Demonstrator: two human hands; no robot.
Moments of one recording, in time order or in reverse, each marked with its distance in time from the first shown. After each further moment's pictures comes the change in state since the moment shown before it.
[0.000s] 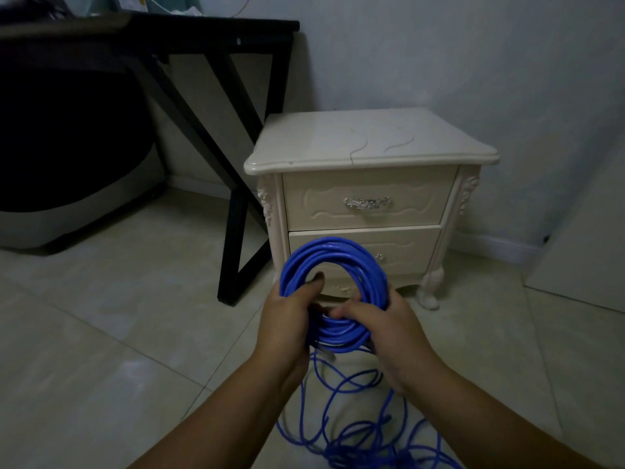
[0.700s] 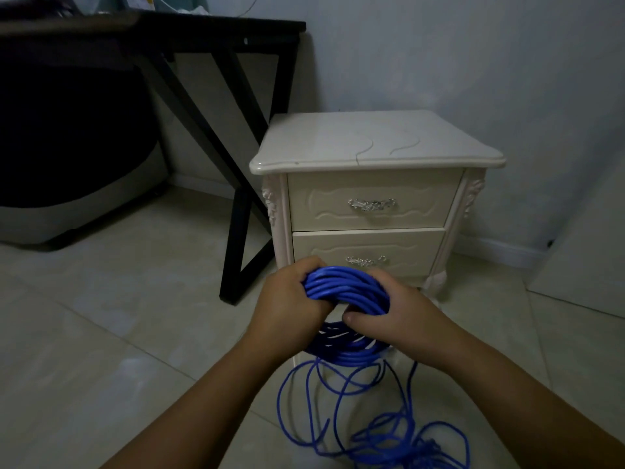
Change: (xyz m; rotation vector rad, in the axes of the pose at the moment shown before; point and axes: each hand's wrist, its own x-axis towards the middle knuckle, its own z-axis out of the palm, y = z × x) left_hand -0.001 0.030 -0.015 0.878 -0.265 0.536; right_hand 0.005 -0.030 -0.027 -0.706 -0.262 -0.188
